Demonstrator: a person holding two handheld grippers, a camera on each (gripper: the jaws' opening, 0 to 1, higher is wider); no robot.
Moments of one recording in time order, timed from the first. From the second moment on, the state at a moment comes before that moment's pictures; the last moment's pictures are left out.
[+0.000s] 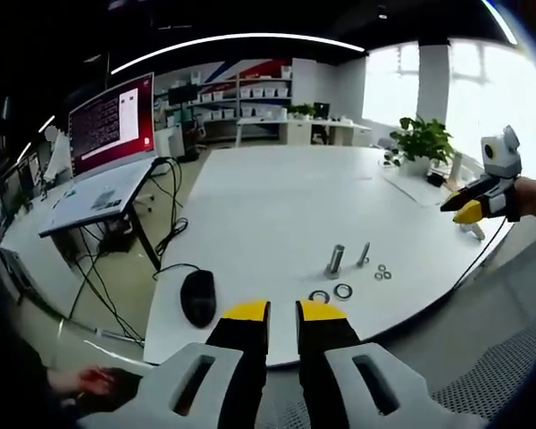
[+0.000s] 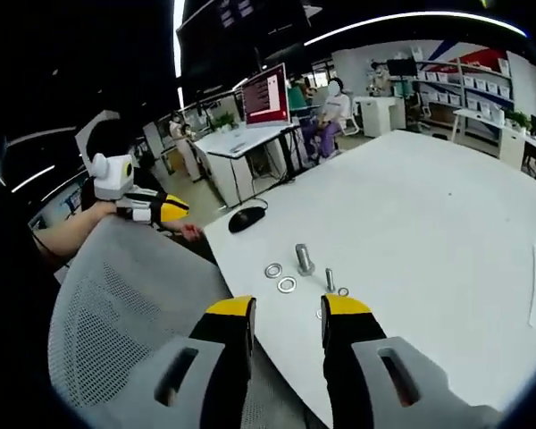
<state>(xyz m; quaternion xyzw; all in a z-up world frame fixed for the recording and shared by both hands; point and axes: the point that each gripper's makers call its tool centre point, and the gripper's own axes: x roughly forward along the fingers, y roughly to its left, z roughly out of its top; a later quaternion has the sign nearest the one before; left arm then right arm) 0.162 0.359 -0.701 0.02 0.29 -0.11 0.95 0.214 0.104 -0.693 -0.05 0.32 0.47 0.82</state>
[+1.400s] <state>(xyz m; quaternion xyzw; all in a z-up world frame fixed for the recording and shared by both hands) 0.163 0.361 -0.701 0.01 0.28 -0.11 0.95 0.233 0.094 -0.802 -0.25 0.42 0.53 0.69</state>
